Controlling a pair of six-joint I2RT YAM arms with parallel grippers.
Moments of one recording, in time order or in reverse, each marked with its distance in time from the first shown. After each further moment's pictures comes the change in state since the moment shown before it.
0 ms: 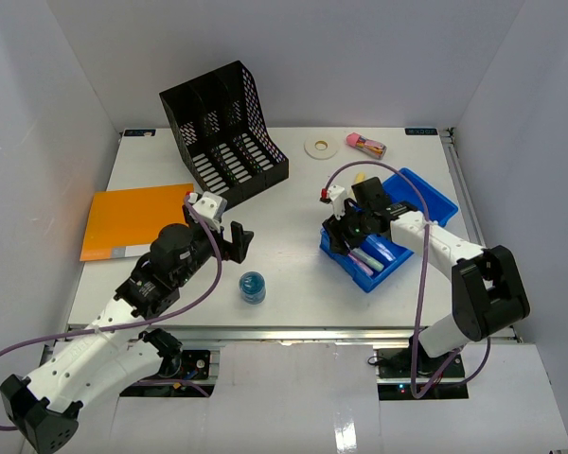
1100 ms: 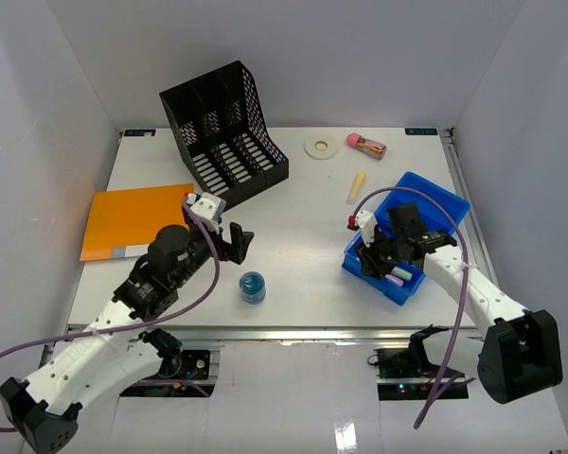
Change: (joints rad) left arm 0.004 -0.015 -0.001 0.000 0.012 0.001; right arm -0.123 -0.355 -0.234 -0.187 -0.024 -0.162
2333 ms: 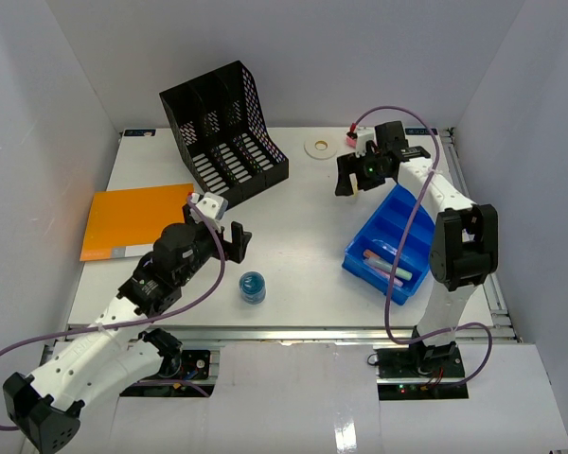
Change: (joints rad) left arm 0.017 0.028 -0.018 0.001 -0.027 0.015; right arm -0.114 0.714 0.791 0.065 -0.028 0.354
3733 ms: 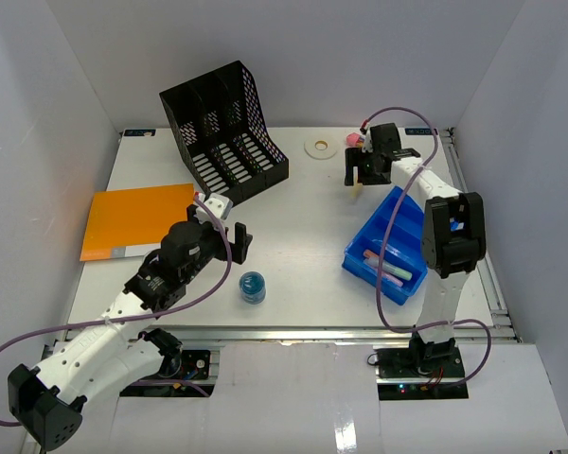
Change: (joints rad) left arm 0.006 0.047 -0.015 0.002 -0.008 0.006; right arm -0.003 0.122 0.032 0.145 0.332 0.241
